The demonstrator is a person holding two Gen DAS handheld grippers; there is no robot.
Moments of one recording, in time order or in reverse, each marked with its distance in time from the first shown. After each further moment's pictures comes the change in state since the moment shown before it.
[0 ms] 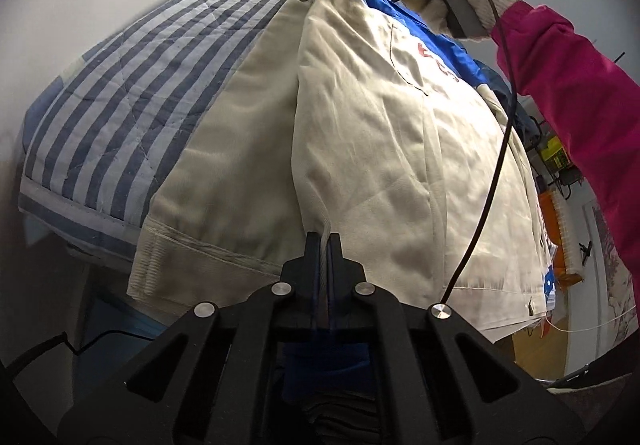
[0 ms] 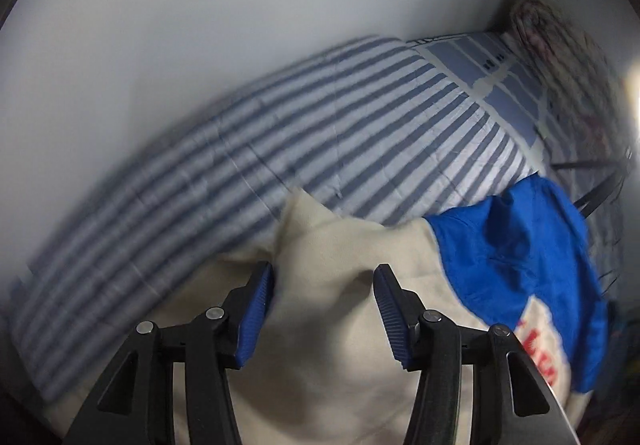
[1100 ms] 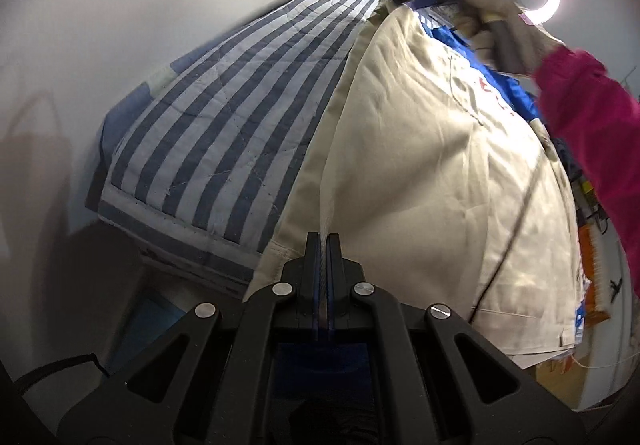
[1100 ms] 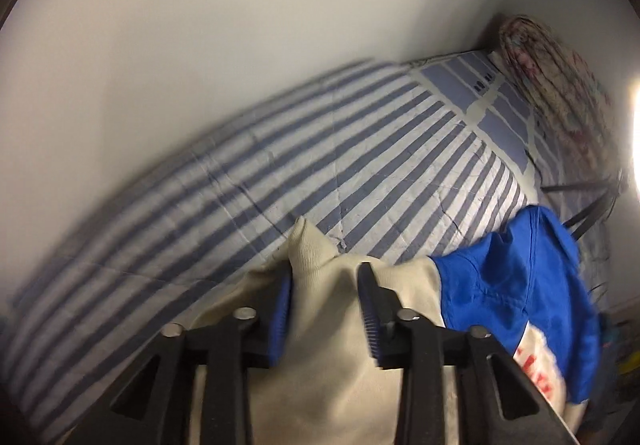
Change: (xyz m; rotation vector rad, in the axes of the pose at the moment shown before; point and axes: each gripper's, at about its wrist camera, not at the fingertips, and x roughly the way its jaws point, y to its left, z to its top) left arm -0.021 0.035 0.008 -0.089 -0.069 0.182; right arm -0.006 -0.002 0.022 0.098 -0.131 -0.010
